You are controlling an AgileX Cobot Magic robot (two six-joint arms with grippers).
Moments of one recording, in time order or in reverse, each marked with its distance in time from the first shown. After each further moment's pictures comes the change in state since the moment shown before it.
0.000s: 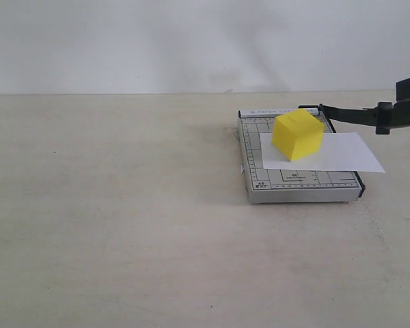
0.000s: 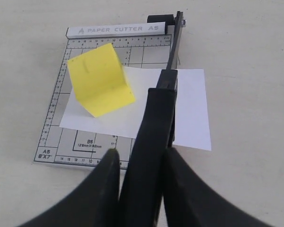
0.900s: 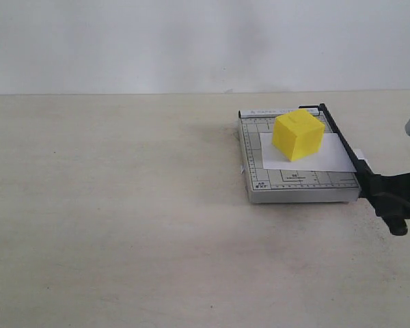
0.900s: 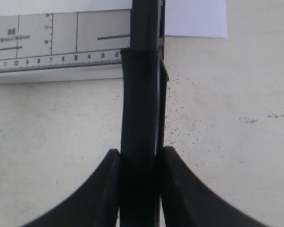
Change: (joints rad) left arm 0.000 0.000 0.000 0.000 -0.002 0.000; right arm 0.000 0.249 0.222 0.100 -0.113 -0.109
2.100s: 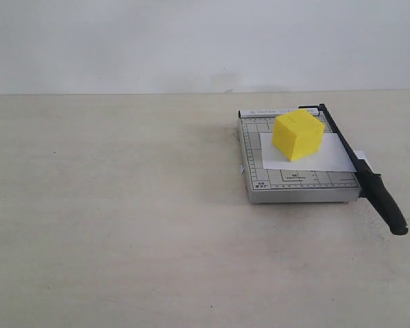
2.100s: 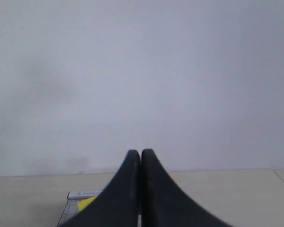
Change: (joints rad) left arm 0.000 0.000 0.000 0.000 -0.002 0.000; right arm 0.000 -1.317 0.183 -0.122 -0.177 0.200
